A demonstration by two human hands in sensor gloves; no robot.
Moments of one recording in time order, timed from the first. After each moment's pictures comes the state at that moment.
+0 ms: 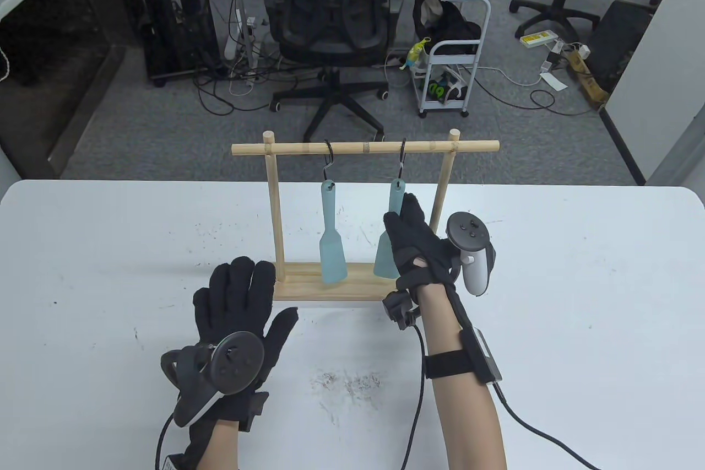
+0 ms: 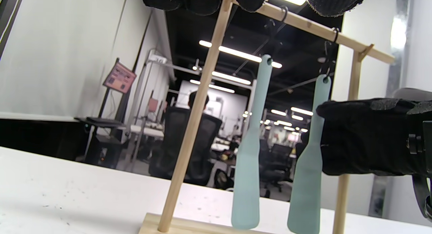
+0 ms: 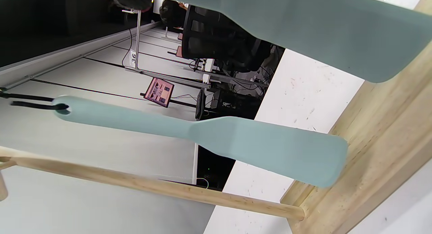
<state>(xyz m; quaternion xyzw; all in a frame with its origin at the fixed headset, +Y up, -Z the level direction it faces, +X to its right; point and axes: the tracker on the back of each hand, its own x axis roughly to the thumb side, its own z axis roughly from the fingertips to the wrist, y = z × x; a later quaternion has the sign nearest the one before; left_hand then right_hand) -0.190 -0.614 -0.265 0.17 -0.05 0.12 0.98 0.125 -0.674 -0.462 0.04 0.10 0.77 0.63</state>
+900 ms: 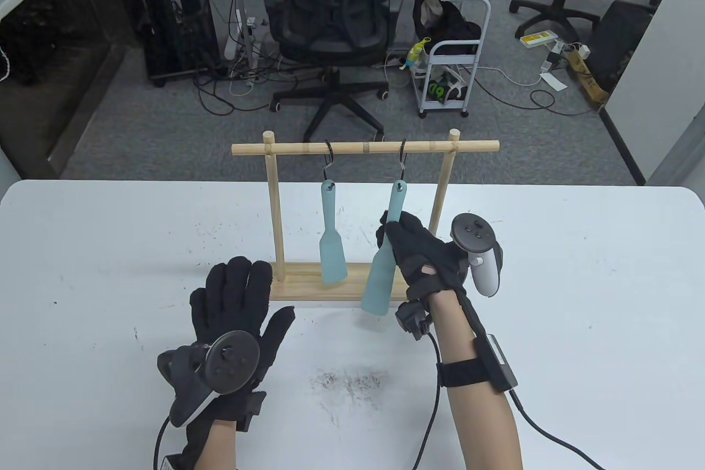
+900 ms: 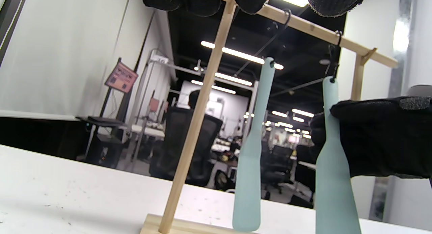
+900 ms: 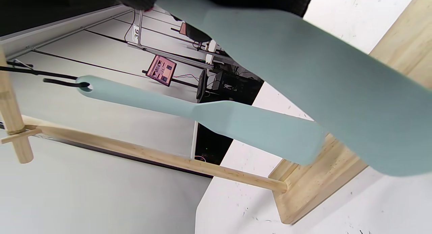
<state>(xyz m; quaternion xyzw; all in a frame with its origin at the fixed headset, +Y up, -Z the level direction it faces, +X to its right) -0.192 -0.612 -0.265 0.17 -0.04 0.13 0.98 0.132 -0.662 -0.446 0.08 0.13 0.78 0.61</state>
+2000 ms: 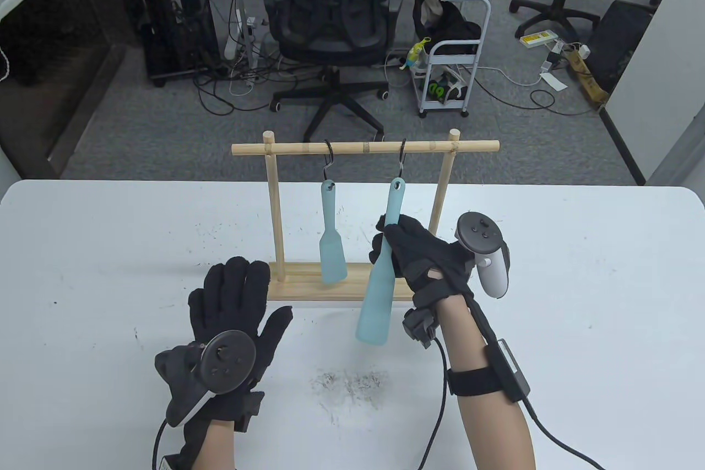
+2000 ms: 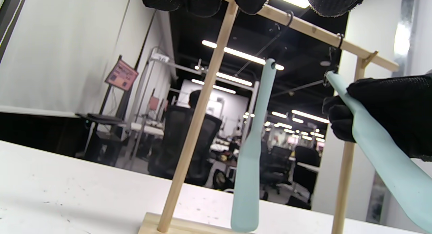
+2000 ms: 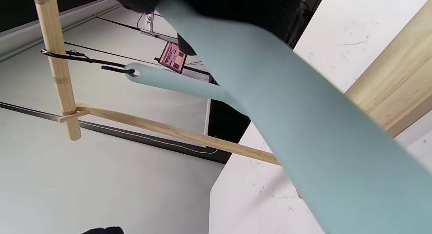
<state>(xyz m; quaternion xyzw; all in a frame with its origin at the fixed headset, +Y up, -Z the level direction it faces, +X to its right) -0.195 -0.612 -0.265 0.16 -0.04 0.14 0.98 0.131 -0.638 -0.430 0.12 0.14 0.77 0.61</state>
